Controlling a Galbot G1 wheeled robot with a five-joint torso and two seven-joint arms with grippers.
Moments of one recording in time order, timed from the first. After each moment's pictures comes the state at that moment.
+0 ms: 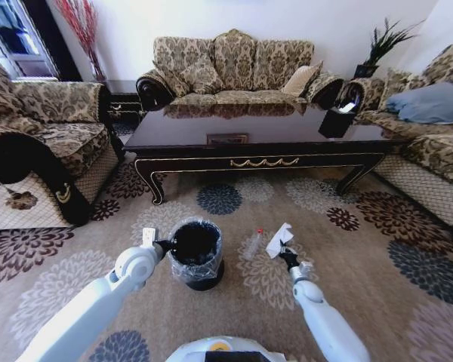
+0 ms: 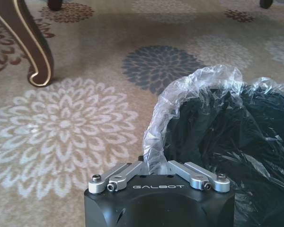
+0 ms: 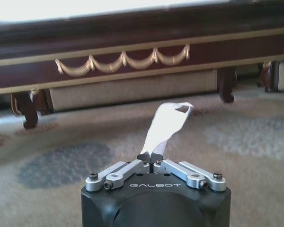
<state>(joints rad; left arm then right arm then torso) 0.98 -0.83 -0.06 -2.04 -1.15 0.69 -0.63 -1.23 1.12 0.45 1.43 0.57 0.26 -0.04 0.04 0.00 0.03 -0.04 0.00</state>
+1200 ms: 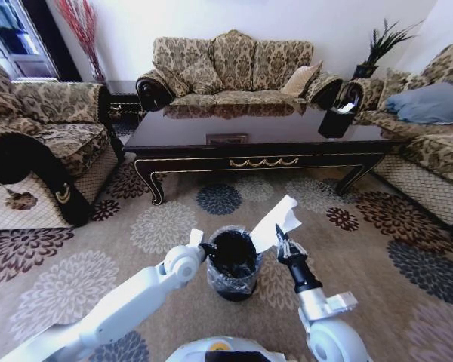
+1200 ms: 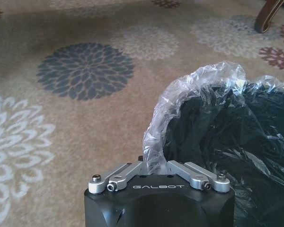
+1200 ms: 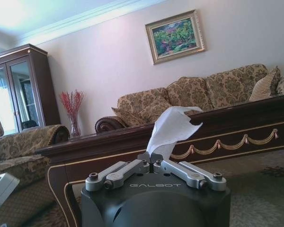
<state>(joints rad) 0.66 -1.02 0.37 -1.95 -1.18 0.71 -0.75 -1.78 1.18 0.45 2.29 0.44 0.24 0.01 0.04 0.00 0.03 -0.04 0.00</state>
